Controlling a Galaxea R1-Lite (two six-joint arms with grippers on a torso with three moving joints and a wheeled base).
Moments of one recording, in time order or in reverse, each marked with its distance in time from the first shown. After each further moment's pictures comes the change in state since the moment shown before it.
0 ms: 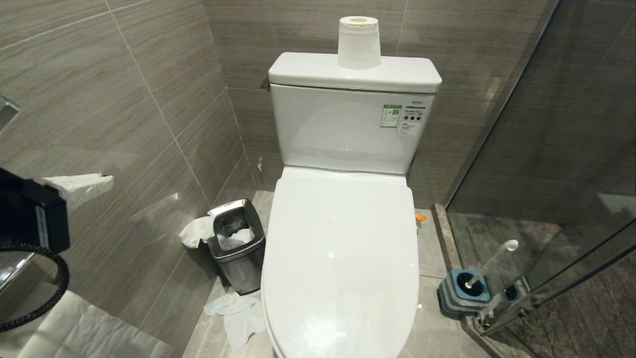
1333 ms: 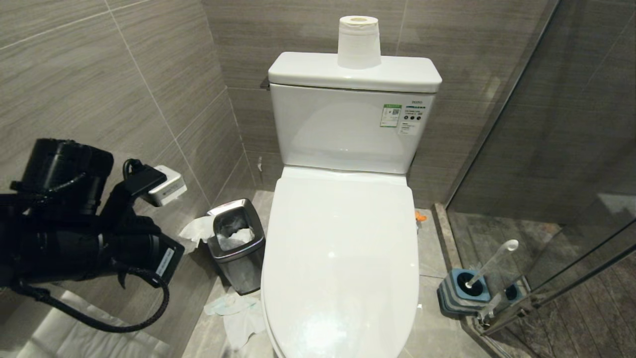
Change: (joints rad) left arm -0.137 0.347 -0.041 0.176 0.054 -0.012; right arm 0.000 0.000 0.000 0.000 0.000 0.000
